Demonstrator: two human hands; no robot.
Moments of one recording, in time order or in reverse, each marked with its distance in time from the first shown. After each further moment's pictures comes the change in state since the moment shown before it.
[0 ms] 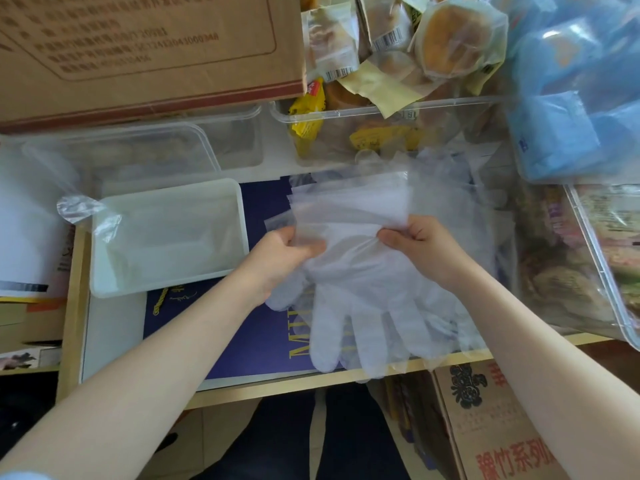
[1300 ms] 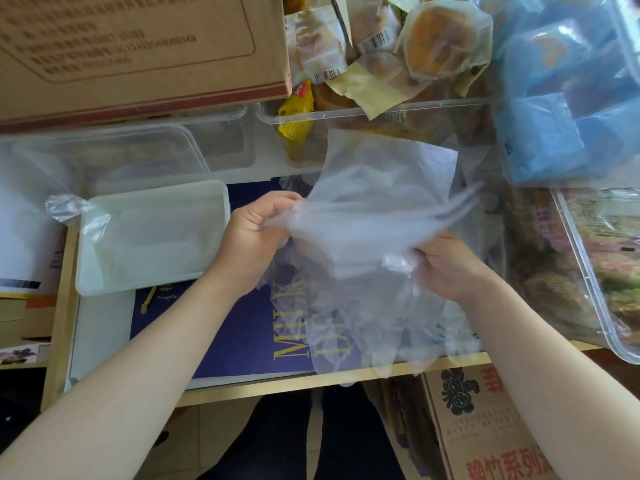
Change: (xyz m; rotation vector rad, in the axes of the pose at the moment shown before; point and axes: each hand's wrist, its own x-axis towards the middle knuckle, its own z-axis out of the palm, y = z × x) left_hand -0.013 0.020 0.001 -0.105 0.027 0.552; right_hand -0.013 0.000 -0.020 0.761 -0.115 0.214
